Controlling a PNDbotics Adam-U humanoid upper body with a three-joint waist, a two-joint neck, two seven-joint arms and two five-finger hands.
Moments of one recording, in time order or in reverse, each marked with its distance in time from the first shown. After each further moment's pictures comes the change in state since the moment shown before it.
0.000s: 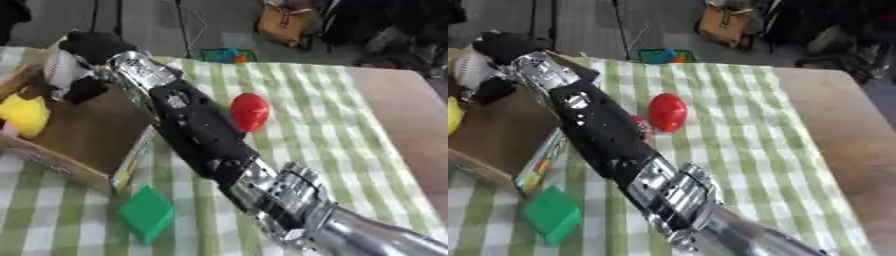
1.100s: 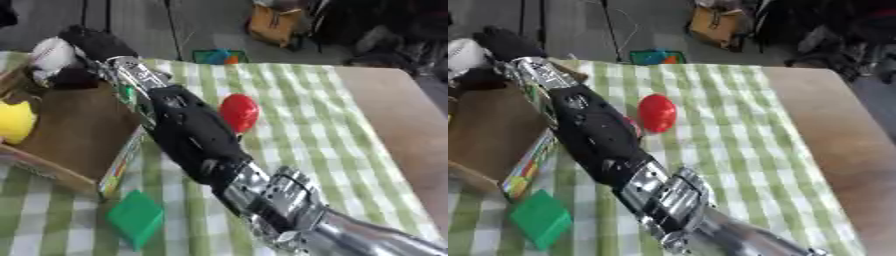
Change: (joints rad) left arm 0.000 -0.008 0.000 0.000 -0.004 0.003 0.005; right arm 0.016 -0.001 -0.028 0.001 -0.196 0.134 -0.100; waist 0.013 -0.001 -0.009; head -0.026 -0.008
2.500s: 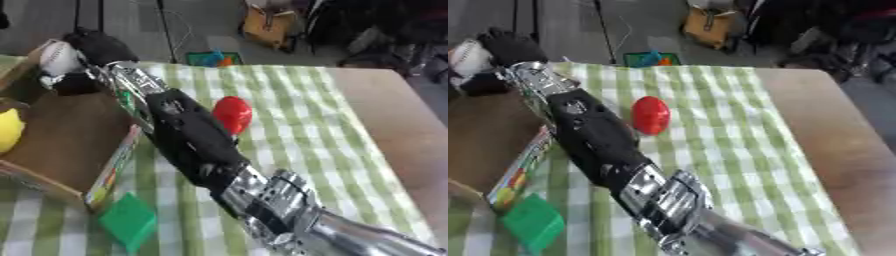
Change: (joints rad) left arm -0.002 0.000 0.000 0.000 -0.005 0.003 -0.002; right arm 0.019 -0.013 -0.010 -0.008 0.034 0.014 -0.059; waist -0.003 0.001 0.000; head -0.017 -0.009
